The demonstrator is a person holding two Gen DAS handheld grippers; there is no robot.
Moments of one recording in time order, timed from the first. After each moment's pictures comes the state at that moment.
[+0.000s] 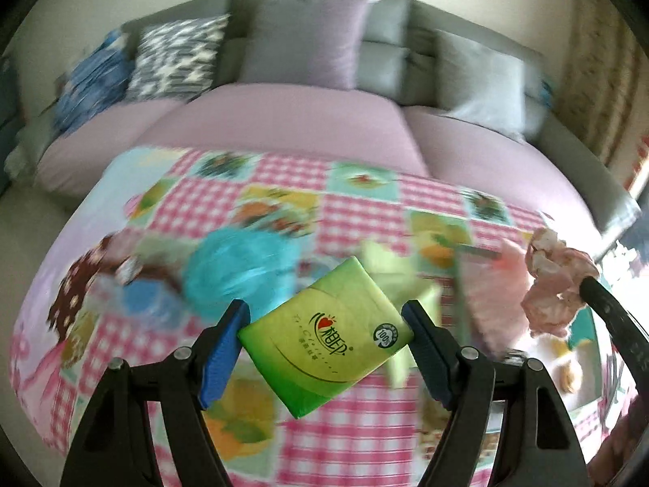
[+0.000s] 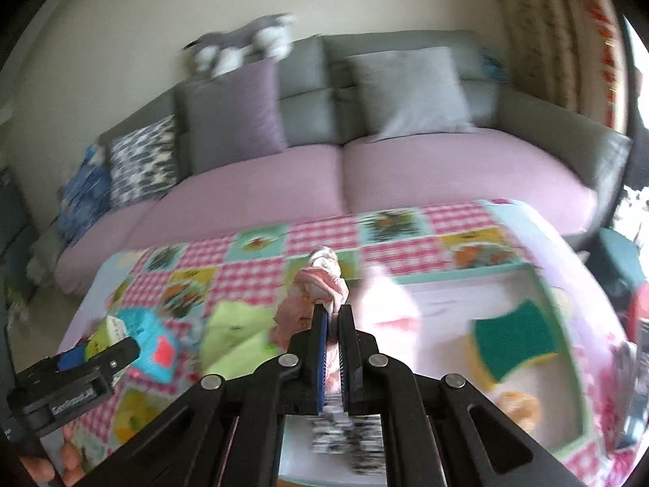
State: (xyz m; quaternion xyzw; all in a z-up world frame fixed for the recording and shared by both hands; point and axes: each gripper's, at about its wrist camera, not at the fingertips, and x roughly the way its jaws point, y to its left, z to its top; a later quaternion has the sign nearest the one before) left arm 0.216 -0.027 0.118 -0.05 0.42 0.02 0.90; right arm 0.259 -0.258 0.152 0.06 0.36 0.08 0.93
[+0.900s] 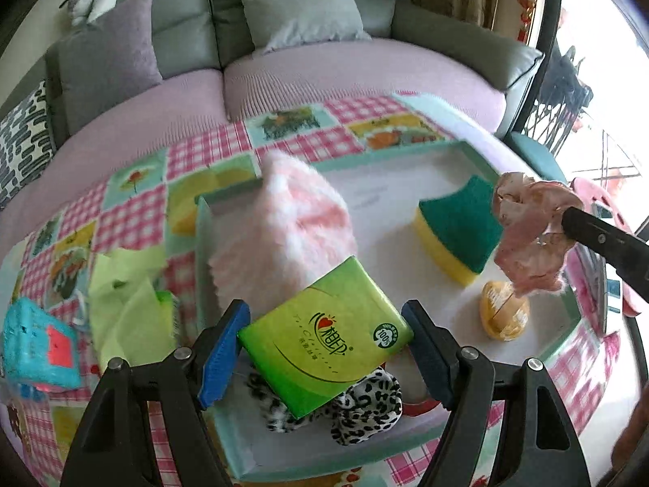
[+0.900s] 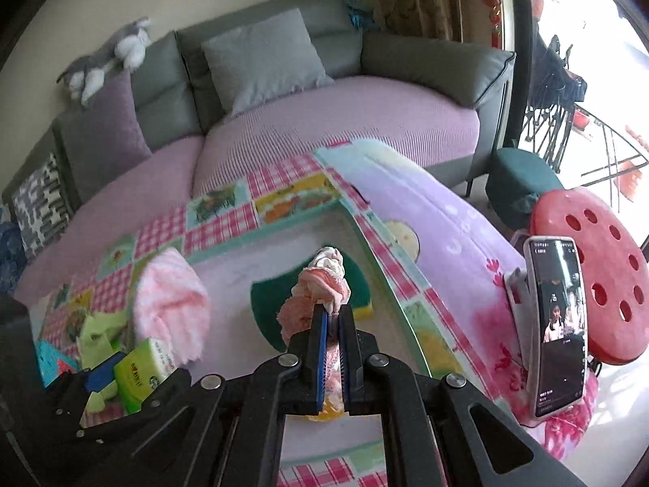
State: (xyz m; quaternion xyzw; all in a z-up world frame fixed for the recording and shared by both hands) left arm 0.237 -0.237 0.052 0.10 0.48 -0.16 0.86; right arm 0.238 -0.430 0.122 0.14 0.42 -0.12 0.89
